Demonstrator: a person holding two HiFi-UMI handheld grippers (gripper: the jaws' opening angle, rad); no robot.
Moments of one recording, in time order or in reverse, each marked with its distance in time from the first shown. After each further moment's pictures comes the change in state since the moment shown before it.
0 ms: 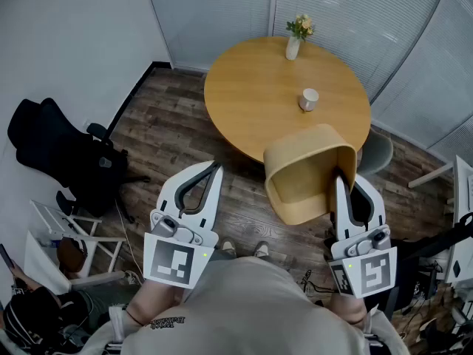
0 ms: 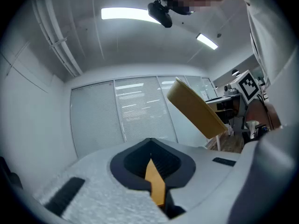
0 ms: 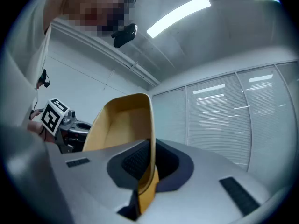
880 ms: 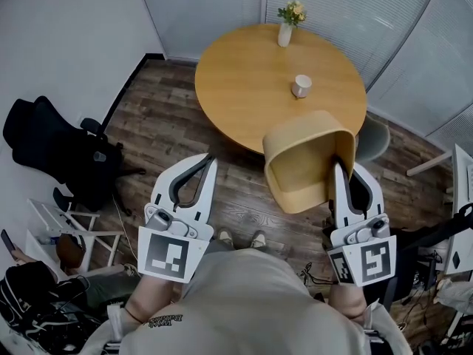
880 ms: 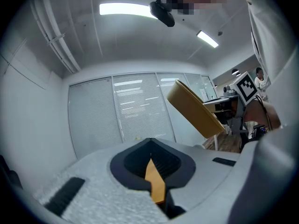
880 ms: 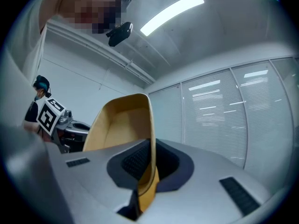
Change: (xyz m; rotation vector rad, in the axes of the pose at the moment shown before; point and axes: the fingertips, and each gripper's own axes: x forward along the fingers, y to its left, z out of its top) left arm 0.011 -0.022 -0.010 -0.037 0.034 -0.011; right arm -0.012 -0.026 -0.023 0.041 0.026 -0.035
